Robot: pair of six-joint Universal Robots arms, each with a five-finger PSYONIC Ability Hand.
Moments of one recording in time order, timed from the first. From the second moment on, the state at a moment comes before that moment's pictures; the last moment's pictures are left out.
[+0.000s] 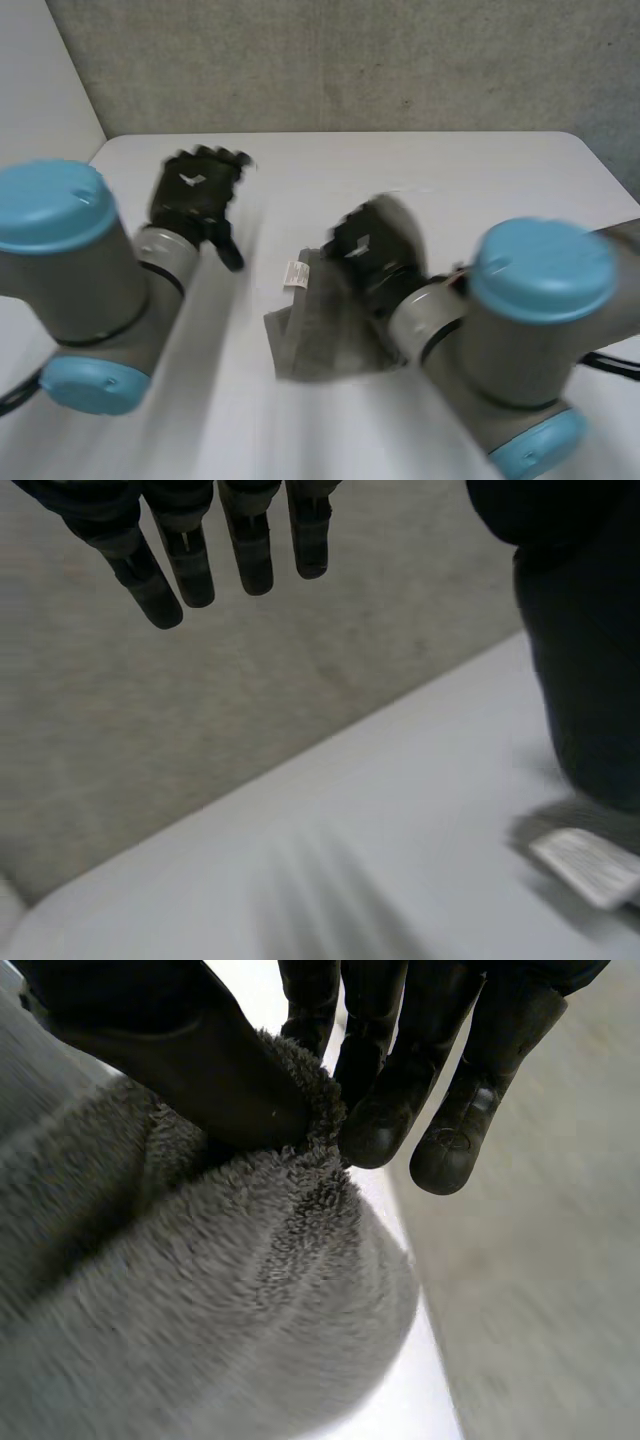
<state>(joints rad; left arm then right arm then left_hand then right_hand) 4.18 -1.90 -1.52 3.35 -1.72 3.30 2.30 -1.15 1.53 -0.20 1.49 2.28 0.26 0.26 0.24 0.27 0.22 1.27 1.24 1.34 1.34 1.15</state>
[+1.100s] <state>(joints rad) 4.04 -2.17 -1.45 3.29 -1.60 3.10 2.02 -1.06 1.55 -0.05 1.37 2.99 0.26 0.26 0.24 0.27 0.22 0.23 0.26 0.25 0.26 0.02</state>
